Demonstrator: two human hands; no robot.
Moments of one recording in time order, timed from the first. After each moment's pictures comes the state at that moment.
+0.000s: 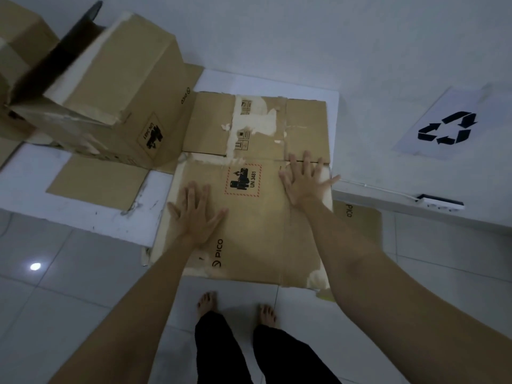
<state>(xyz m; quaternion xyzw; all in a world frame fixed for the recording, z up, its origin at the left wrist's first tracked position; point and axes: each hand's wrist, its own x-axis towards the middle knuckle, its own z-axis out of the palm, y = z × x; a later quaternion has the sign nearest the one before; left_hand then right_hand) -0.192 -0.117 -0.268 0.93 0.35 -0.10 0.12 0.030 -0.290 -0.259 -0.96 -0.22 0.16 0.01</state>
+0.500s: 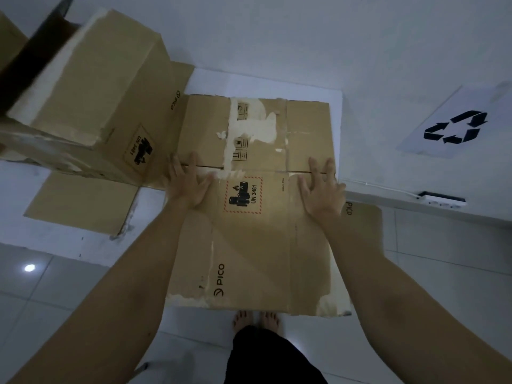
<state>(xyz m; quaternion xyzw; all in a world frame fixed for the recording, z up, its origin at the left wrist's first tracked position) -0.095 -0.026 -0.258 0.90 0.40 -0.06 0.17 0.056 -0.302 -0.267 -0.98 -0.16 0.08 0.09</state>
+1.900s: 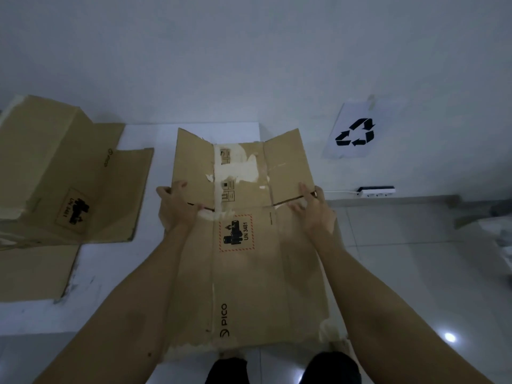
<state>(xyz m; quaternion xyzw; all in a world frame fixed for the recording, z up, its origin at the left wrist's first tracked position) -0.028 -0.163 -0.180 0.88 0.39 0.09 0.25 0.073 -0.446 -0.219 -0.98 -0.05 0.06 0.21</state>
